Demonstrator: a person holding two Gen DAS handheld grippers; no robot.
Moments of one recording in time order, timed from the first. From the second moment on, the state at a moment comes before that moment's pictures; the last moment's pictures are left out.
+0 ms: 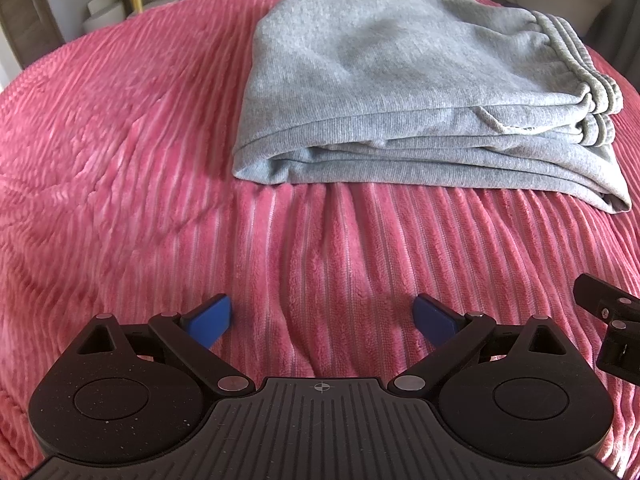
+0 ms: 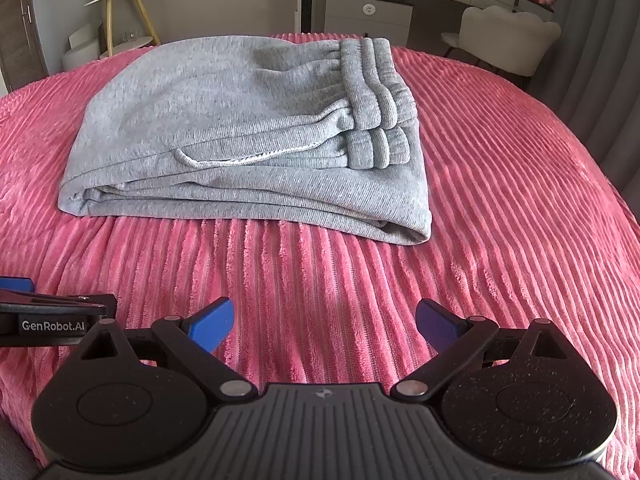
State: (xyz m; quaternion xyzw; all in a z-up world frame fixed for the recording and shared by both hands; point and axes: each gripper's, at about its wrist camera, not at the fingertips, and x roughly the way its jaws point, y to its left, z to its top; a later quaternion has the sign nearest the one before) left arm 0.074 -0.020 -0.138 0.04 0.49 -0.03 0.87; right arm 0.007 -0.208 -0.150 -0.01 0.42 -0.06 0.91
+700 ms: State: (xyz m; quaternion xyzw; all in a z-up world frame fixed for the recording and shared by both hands) left arm 0.067 -0.027 -0.136 0.05 0.48 -0.03 0.87; right arm 0.007 -0.209 -0.150 -0.01 0.42 -0.06 0.91
